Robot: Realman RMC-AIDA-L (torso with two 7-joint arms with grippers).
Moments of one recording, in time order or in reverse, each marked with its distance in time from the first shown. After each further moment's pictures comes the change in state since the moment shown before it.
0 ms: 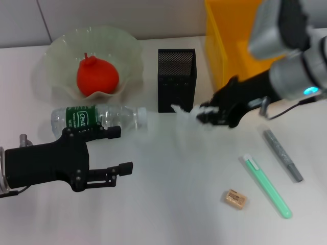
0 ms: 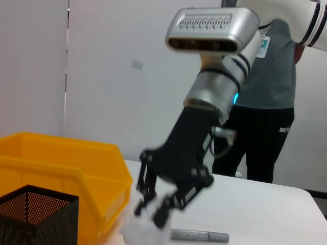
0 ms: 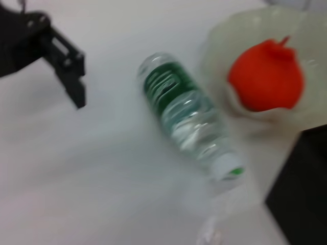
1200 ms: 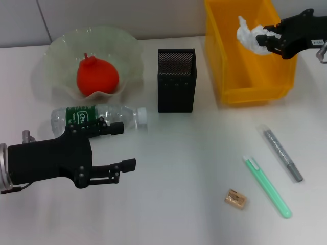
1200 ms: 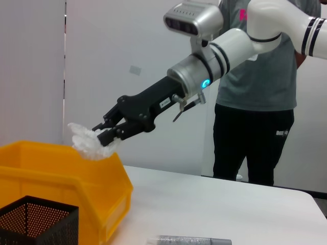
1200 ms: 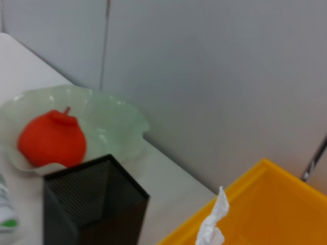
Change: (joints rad) left arm -0.011 -0.010 -0.014 0.000 0.003 0.002 0.019; right arm -0.045 -0.014 0.338 0.052 0.060 0.235 -0.241
